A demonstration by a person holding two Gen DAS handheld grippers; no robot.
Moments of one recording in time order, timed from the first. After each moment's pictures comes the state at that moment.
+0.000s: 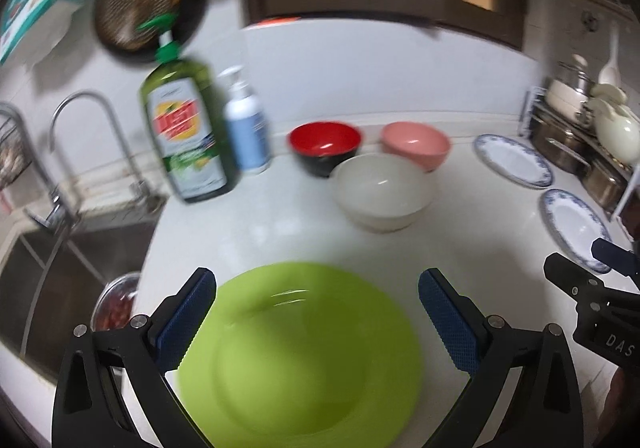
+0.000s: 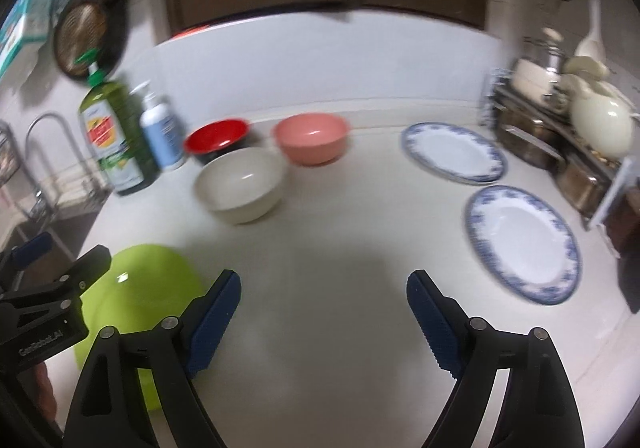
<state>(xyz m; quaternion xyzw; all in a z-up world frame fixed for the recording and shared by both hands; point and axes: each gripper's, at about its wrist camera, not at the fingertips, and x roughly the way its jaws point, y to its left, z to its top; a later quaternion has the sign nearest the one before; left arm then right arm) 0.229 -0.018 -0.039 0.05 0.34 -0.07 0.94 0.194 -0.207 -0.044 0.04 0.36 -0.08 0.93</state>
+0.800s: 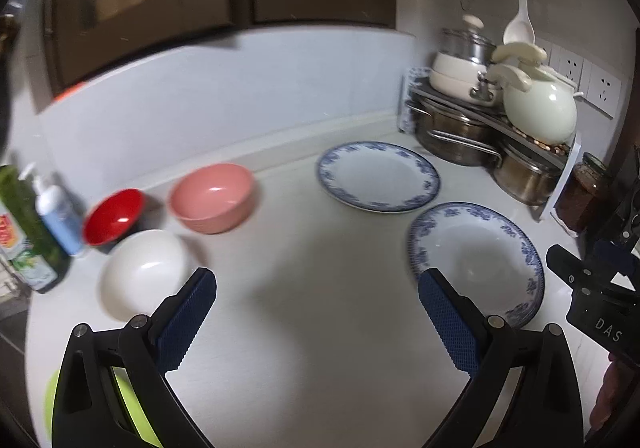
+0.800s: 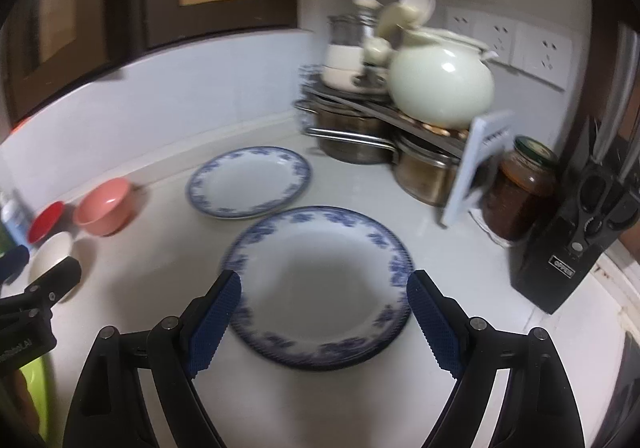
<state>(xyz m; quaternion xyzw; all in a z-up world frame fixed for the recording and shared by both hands) 0.273 -0.268 -0.038 0.09 0.33 -0.23 0.91 0.169 -0.435 -0.042 0.09 0.32 -0.28 0.90</state>
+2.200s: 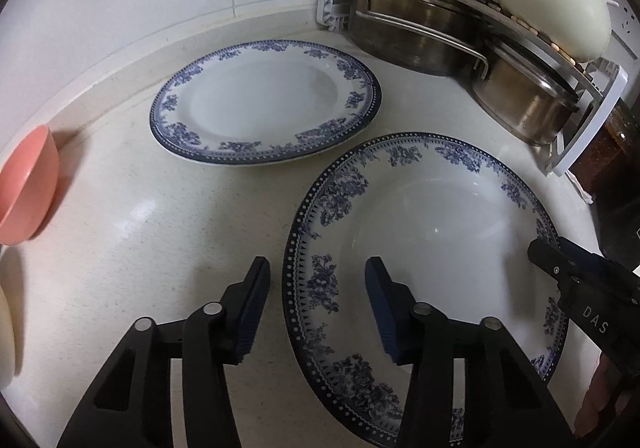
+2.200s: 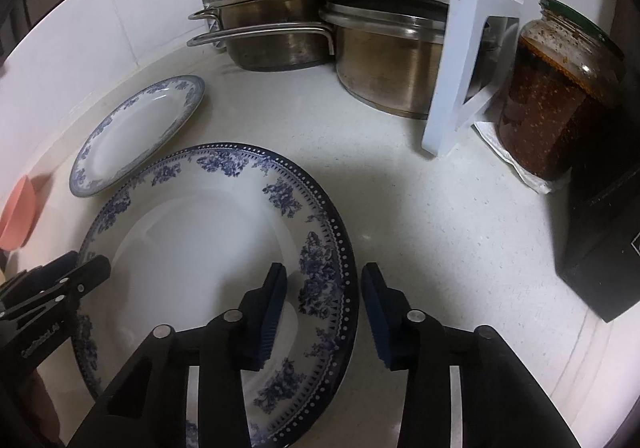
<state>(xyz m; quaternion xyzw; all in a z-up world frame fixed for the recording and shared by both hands) 0.343 -0.431 -0.154 0.13 0.46 -0.30 0.82 0.214 -0.569 -0.146 0.18 0.43 -0.29 0.84</state>
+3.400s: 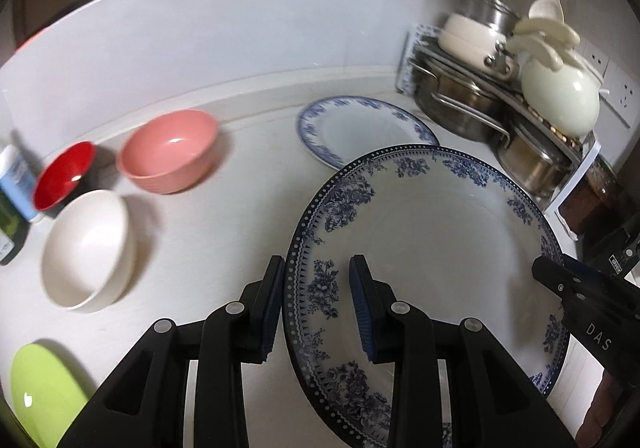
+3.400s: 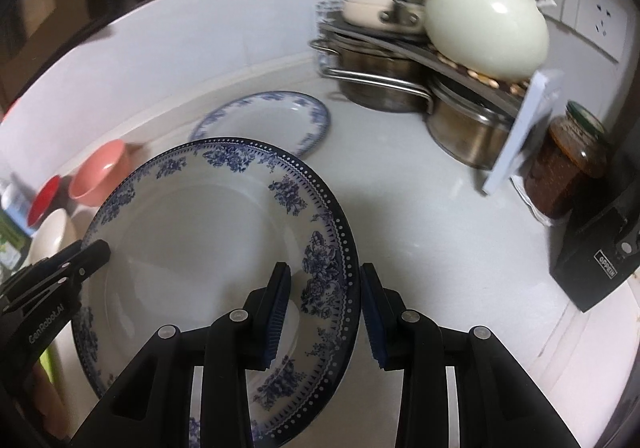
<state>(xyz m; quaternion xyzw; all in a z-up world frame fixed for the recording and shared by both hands) 0.311 -0.280 -0.074 0.06 0.41 -0.22 0.88 0.204 -0.448 -0.064 0.12 0.41 -0.21 0.88</state>
